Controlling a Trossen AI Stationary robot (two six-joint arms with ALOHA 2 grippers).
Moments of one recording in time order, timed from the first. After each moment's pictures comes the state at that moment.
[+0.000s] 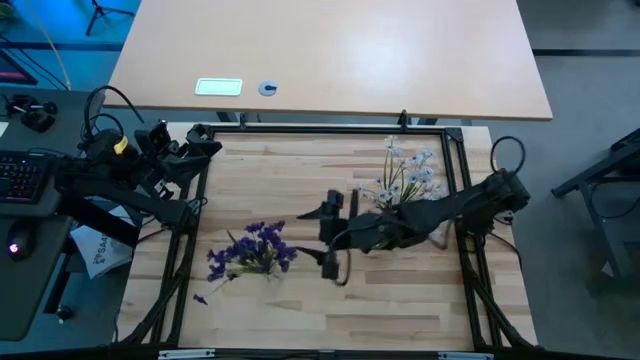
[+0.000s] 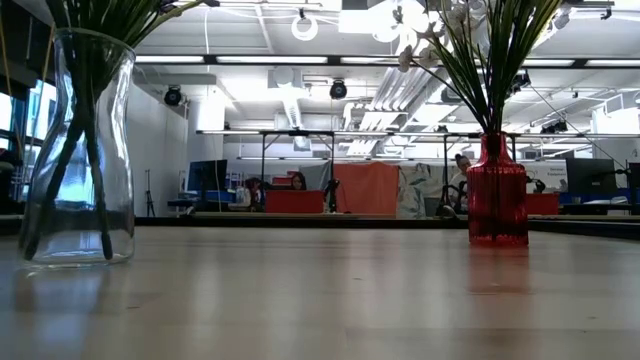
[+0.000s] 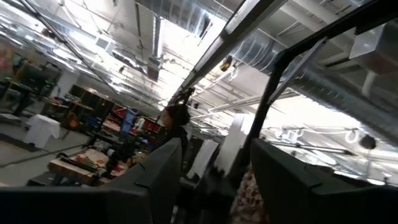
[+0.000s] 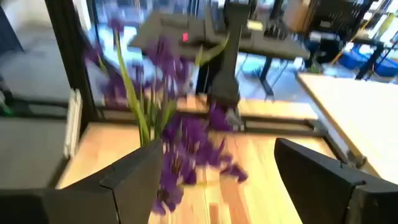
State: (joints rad) left arm -0.18 0.71 1.00 0.22 -0.15 -0.39; right arm 0.37 1.75 1.70 -0.30 0.44 0.00
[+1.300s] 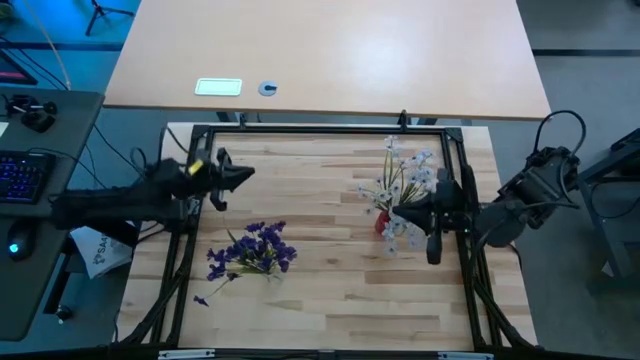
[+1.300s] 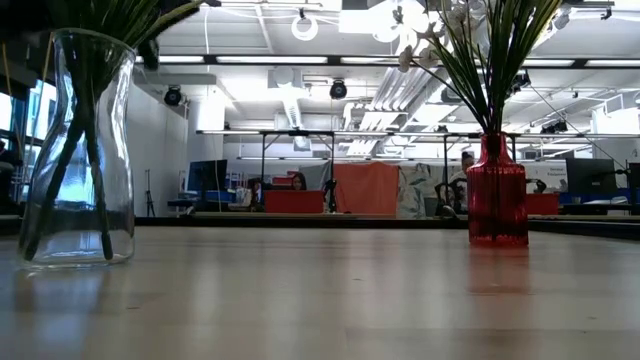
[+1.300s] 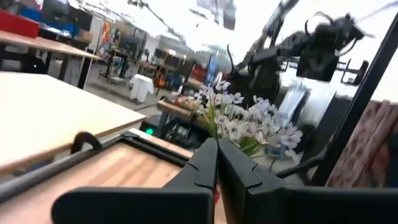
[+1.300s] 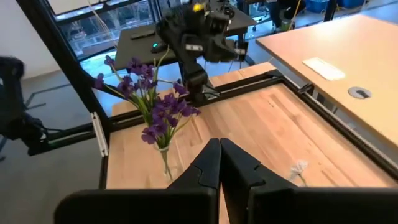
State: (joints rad) left arm 0.18 0.47 0.37 0.28 -0.02 -0.33; right arm 0.66 1.28 1.70 -0.93 0.80 0.55
